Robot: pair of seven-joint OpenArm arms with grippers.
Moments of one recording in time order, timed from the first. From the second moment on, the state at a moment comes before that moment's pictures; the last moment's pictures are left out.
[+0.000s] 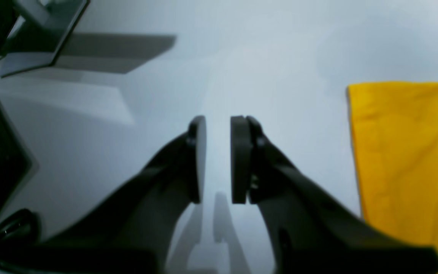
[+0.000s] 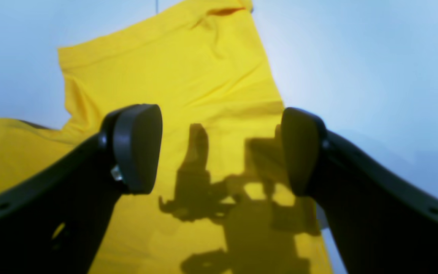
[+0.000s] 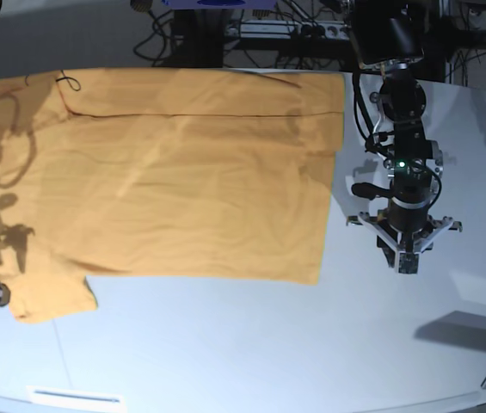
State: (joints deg) left arm -0.6 -8.0 -13.2 101.0 11.0 -11.2 35.6; right arm 54.1 31.5 29.0 13.4 -10.9 41.0 -37.8
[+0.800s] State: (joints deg) left arm 1.1 -8.0 -13.5 102.1 11.0 -11.2 35.7; right arm 48.4 30.9 28.8 13.4 -11.1 41.0 -33.1
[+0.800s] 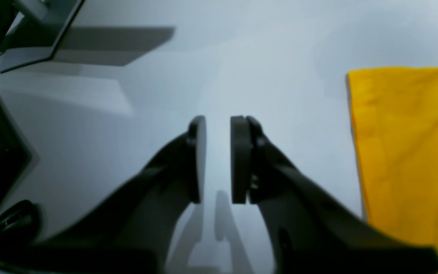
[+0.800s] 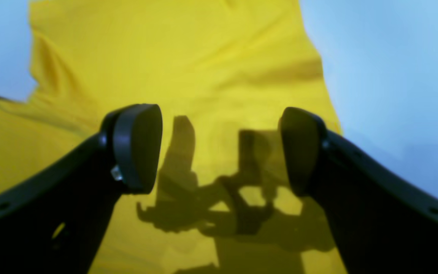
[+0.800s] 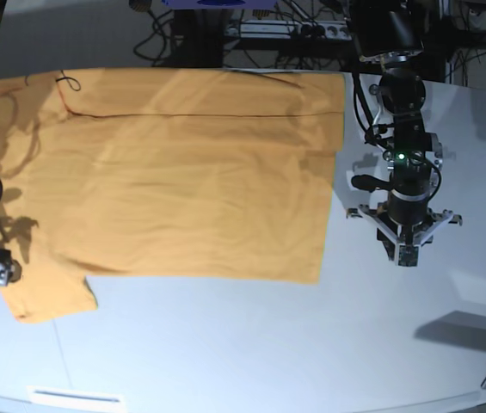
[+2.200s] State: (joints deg) left arm 5.8 -10.8 -13.5 106.4 11.0 -11.4 35.7; right arm 43.4 35.2 28.8 13.5 -11.1 38.6 -25.4
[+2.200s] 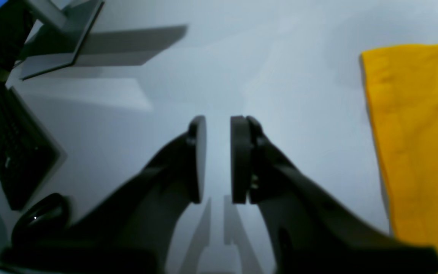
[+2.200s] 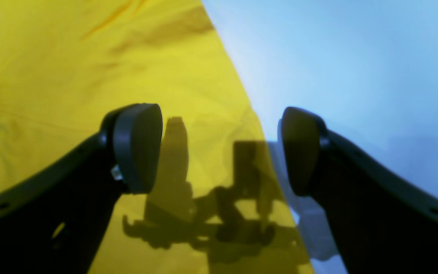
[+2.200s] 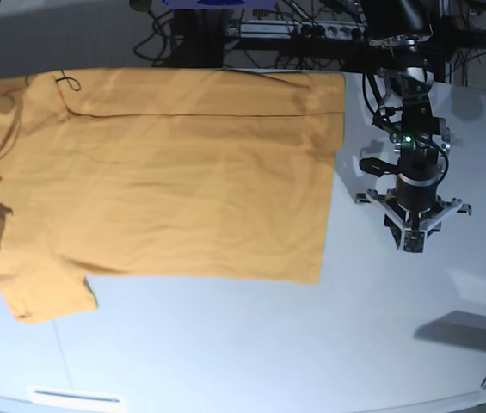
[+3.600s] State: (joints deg) left arm 6.6 -9.5 -12.9 106.4 6.8 -11.4 35.7; right arm 42.3 34.3 28.6 16.4 -11.0 35.5 -25.6
